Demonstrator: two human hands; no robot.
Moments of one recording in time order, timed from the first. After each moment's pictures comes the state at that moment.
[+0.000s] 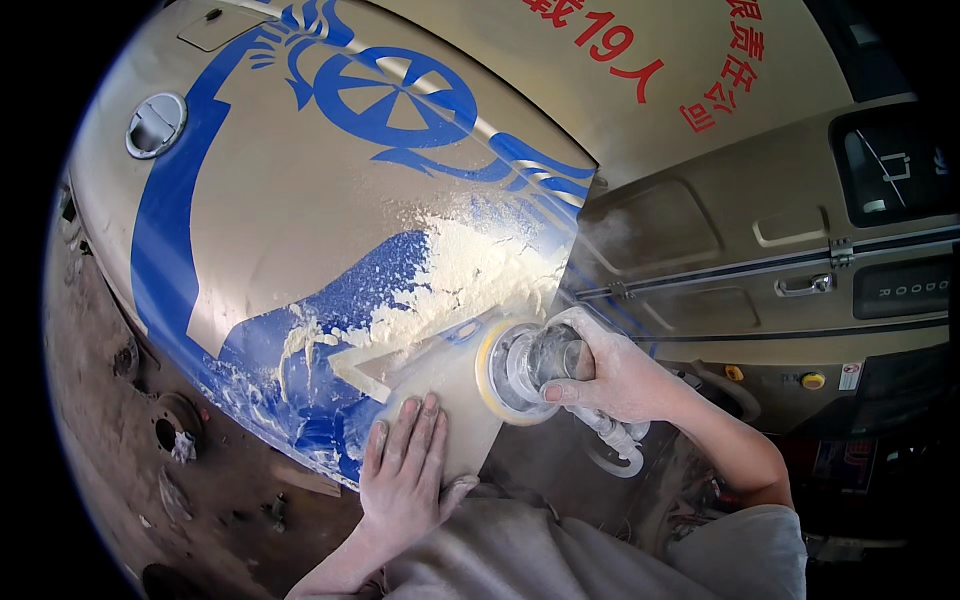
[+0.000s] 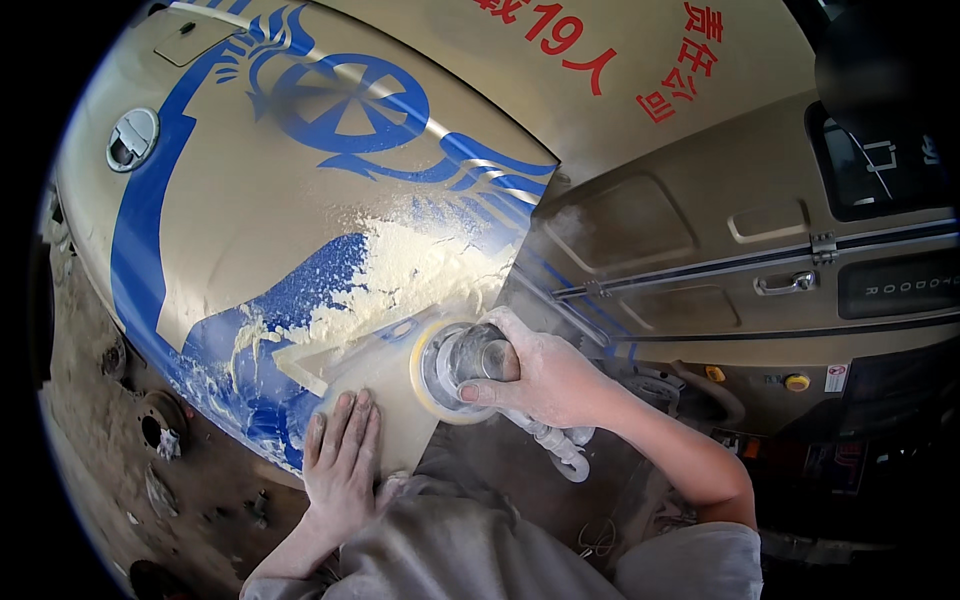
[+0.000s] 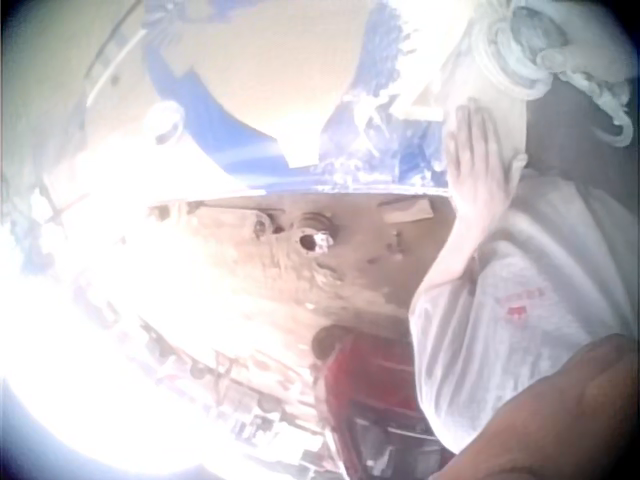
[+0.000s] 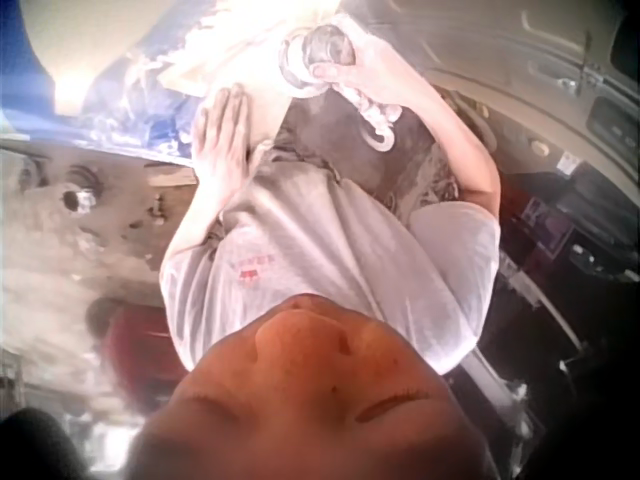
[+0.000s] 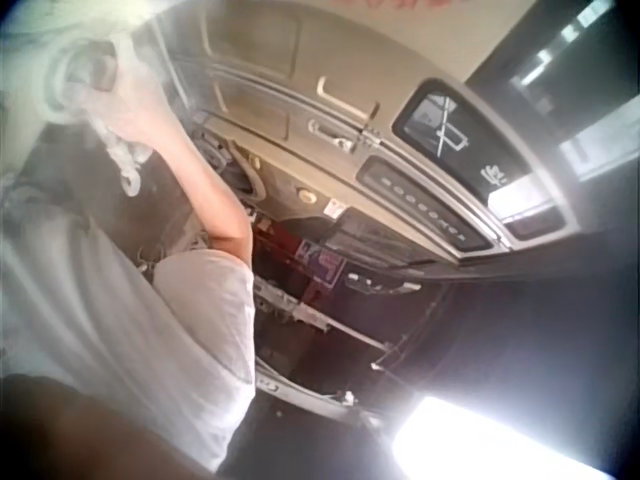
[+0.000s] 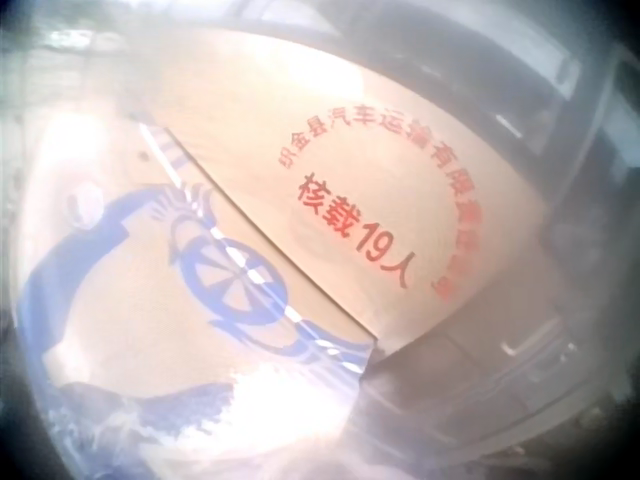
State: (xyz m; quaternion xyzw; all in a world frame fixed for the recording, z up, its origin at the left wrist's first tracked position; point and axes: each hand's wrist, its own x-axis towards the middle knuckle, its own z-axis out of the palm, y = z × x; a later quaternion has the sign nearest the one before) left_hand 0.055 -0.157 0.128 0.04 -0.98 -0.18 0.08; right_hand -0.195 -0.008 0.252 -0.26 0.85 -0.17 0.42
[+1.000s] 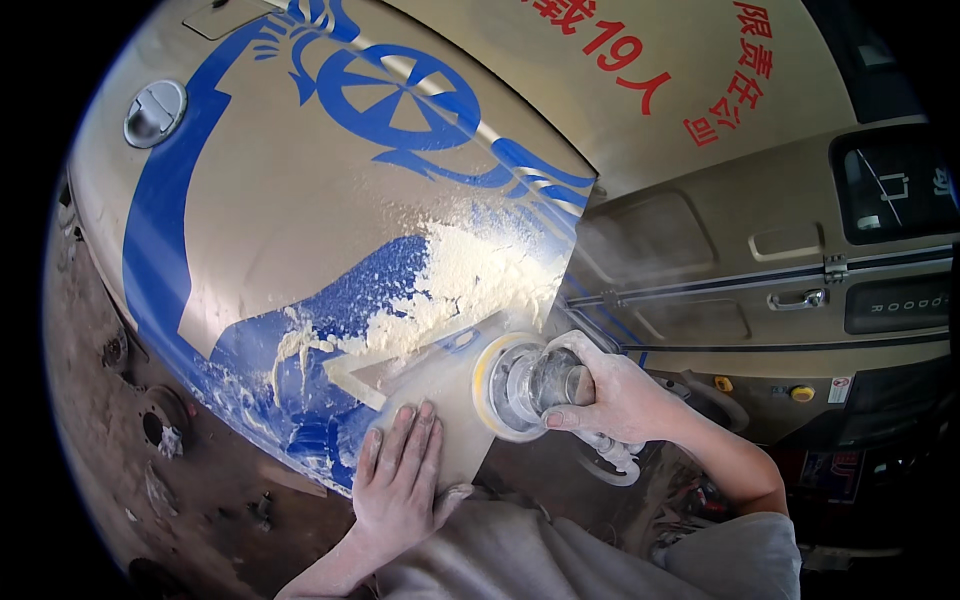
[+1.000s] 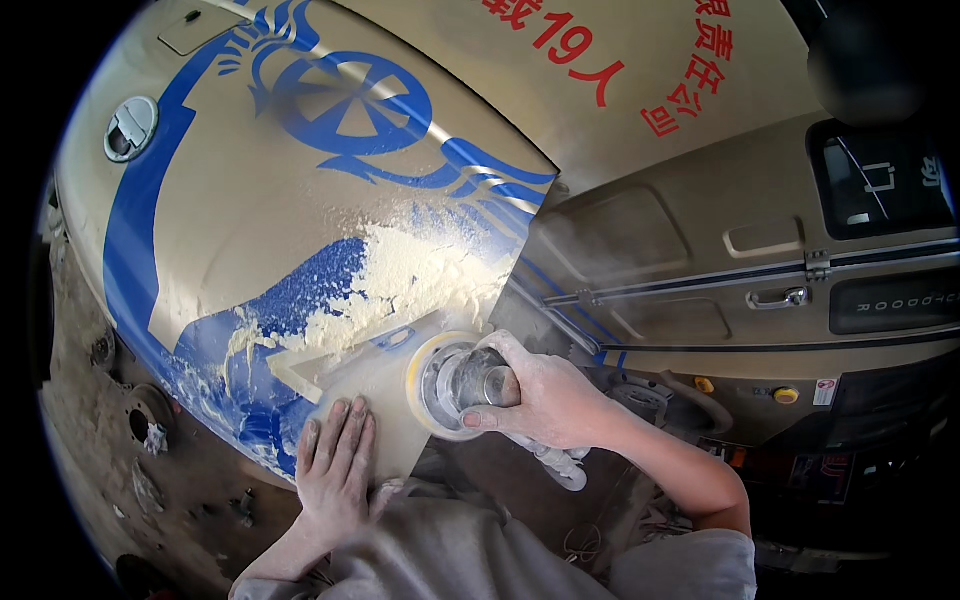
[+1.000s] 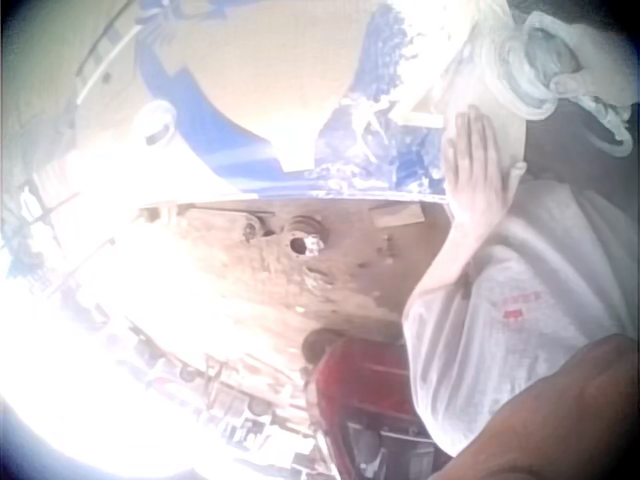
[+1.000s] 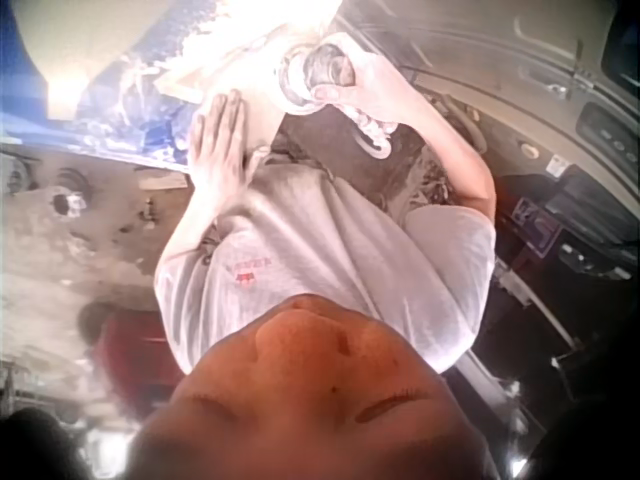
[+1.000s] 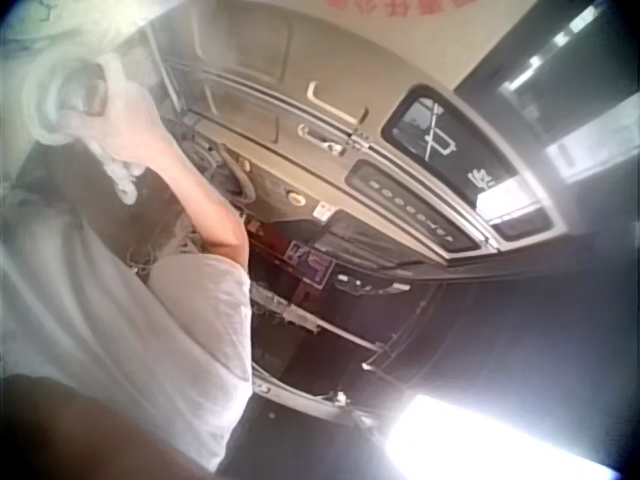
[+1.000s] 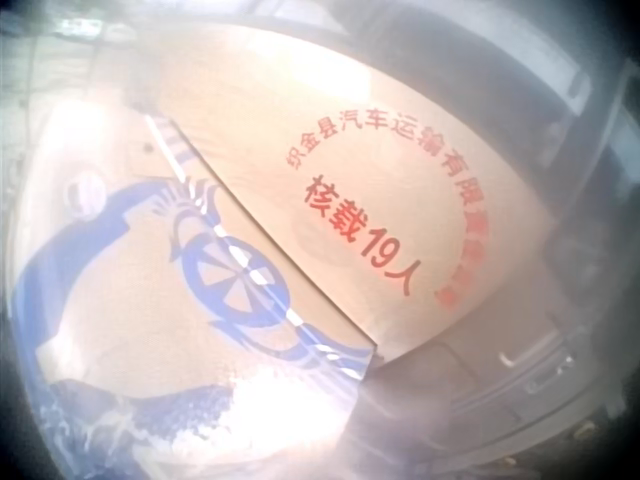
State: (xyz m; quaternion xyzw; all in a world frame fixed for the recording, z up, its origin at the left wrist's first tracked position) left_hand 0.056 -0.158 0.129 0.04 -0.98 -0.17 0.09; right_hand -0.195 -0.007 0.255 -0.28 0.84 -0.12 0.44
